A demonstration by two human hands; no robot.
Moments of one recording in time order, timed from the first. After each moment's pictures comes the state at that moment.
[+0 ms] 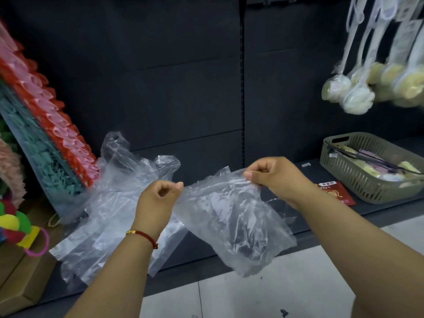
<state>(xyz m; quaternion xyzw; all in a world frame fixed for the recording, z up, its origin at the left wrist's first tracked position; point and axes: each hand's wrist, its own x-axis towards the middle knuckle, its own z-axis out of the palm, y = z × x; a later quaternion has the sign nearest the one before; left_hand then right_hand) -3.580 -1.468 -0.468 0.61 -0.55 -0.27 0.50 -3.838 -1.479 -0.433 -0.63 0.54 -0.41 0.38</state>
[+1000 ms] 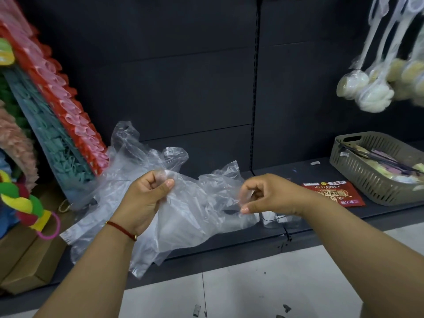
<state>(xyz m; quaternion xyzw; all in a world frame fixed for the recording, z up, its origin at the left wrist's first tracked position) -3.527 -1.462 -0.467 0.45 -0.49 -0.52 0.54 -3.821 -1.471 -0.449 -0.76 0.45 -0.19 0.43</state>
